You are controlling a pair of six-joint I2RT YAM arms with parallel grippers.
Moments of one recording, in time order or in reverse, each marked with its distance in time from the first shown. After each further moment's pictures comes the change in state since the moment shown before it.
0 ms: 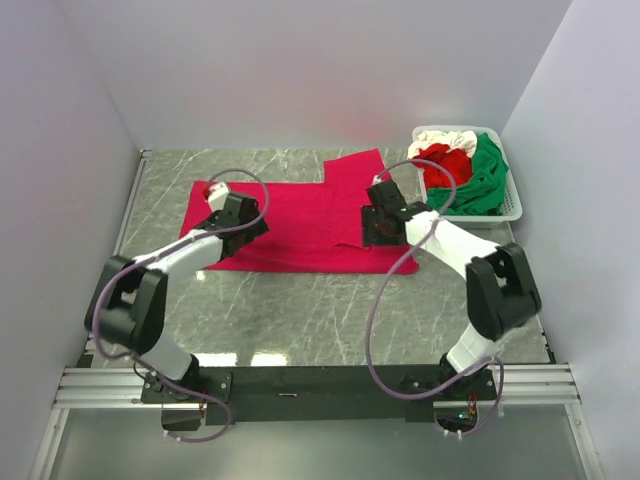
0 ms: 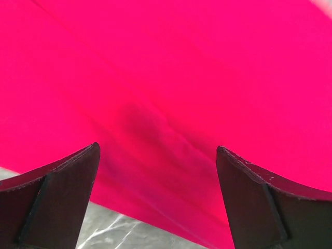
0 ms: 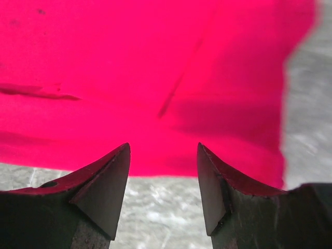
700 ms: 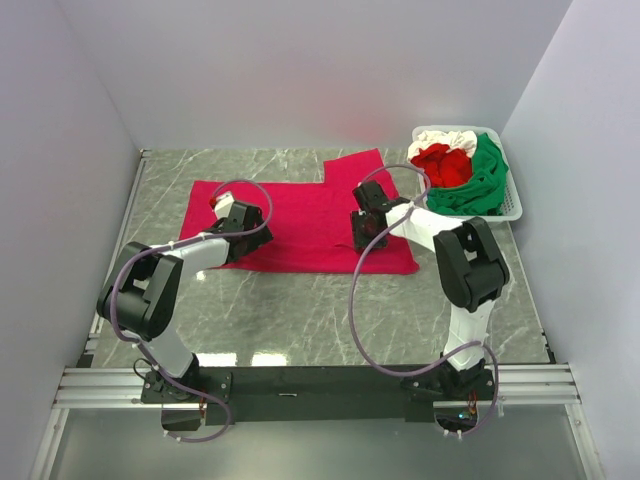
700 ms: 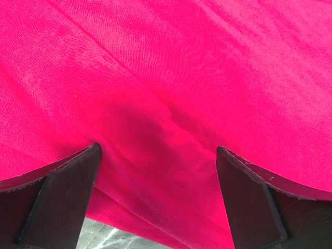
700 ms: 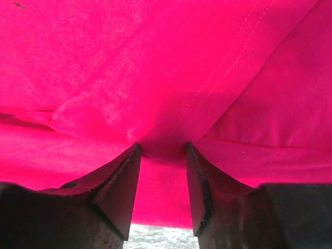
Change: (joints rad) left arm -0.014 0.134 -0.053 0.118 0.080 -0.032; right arm 0.009 0.276 0.123 0.027 -0.119 -0.029
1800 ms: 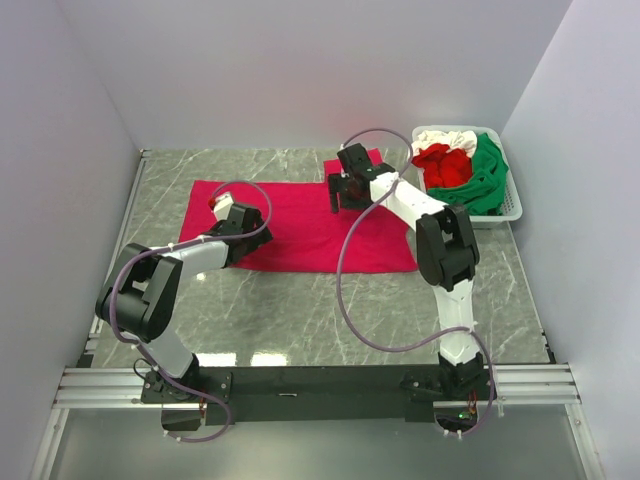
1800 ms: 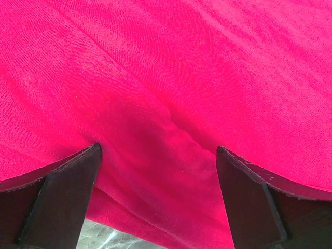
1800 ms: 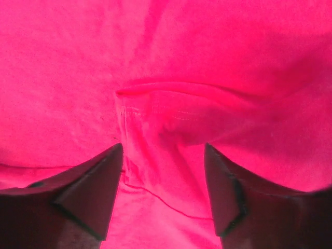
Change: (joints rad) left arm 0.000 -0.010 -0.032 0.055 -0.002 0.002; right arm 0.000 0.266 0.520 -0.124 0.015 -0.065
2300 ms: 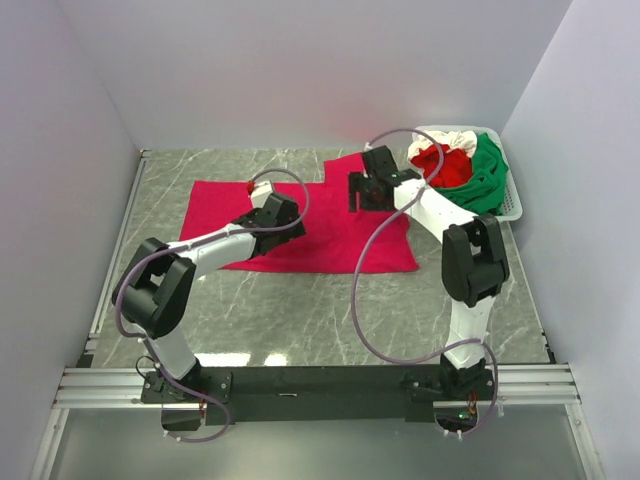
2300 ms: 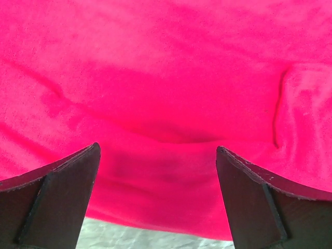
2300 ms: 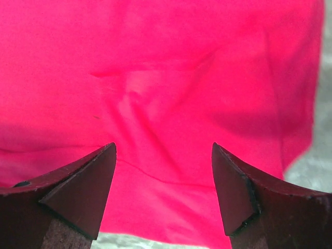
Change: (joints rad) left arm -0.198 0.057 0.220 -0.155 -0.059 0.005; right arm -0.051 -0.211 -0.200 0.081 0.019 0.021
